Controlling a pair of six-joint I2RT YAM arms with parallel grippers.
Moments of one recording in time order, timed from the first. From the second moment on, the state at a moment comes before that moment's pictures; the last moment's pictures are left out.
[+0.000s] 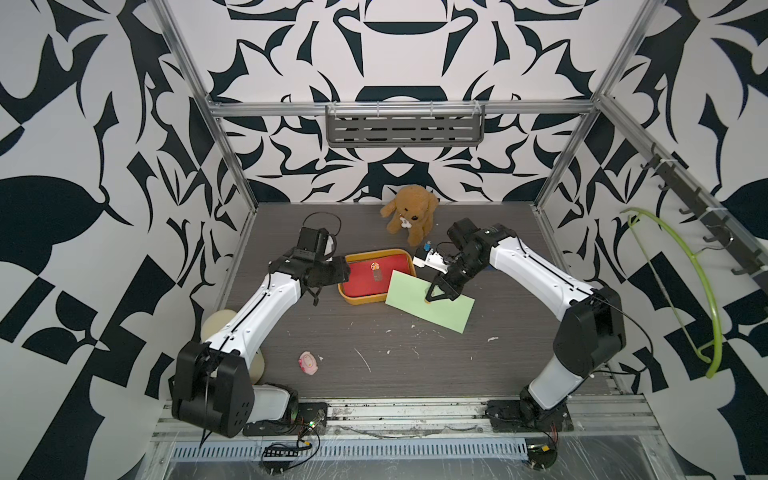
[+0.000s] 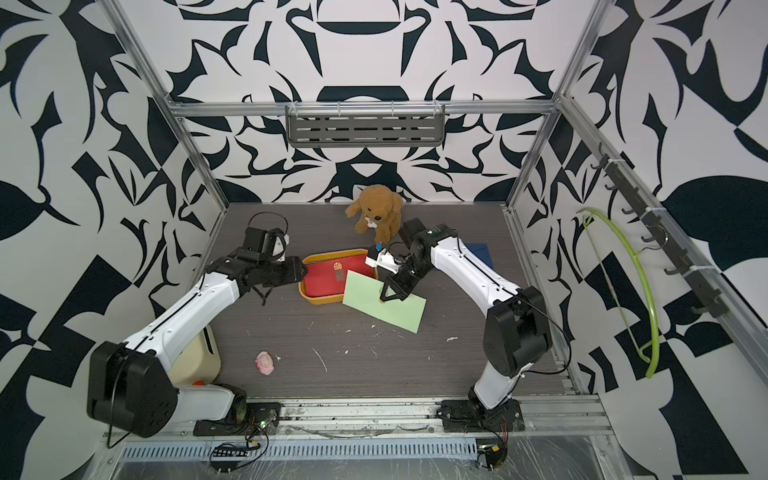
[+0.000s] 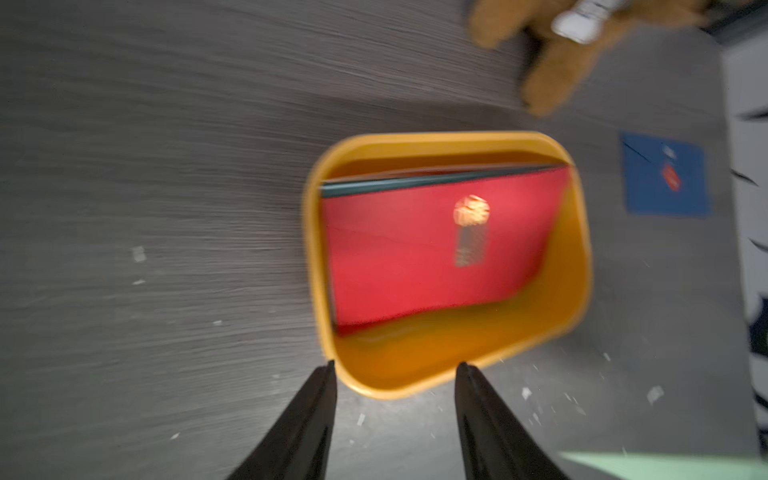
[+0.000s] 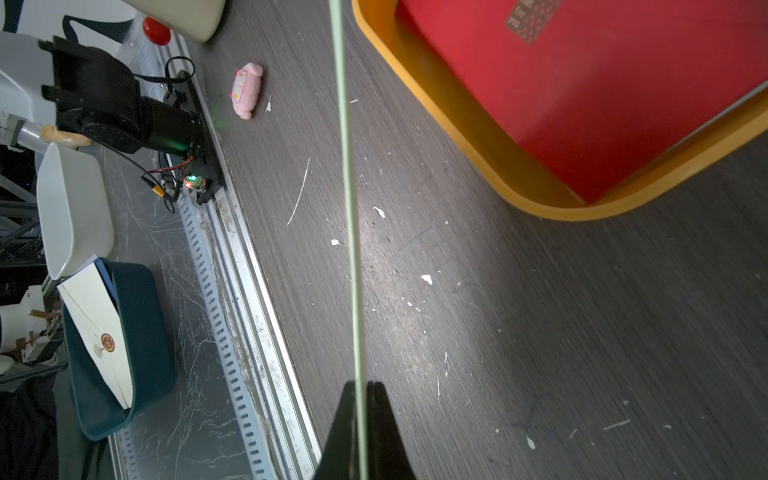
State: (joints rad) left arm -0.28 1.39 1.05 -0.63 0.09 -0.47; right arm 0.46 1.68 1.45 -1.16 -0.66 -0.43
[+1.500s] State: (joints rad) left arm -0.49 1.61 1.04 -0.62 0.31 -0.33; right arm 0.49 1.89 1.77 -1.31 -0.57 -0.52
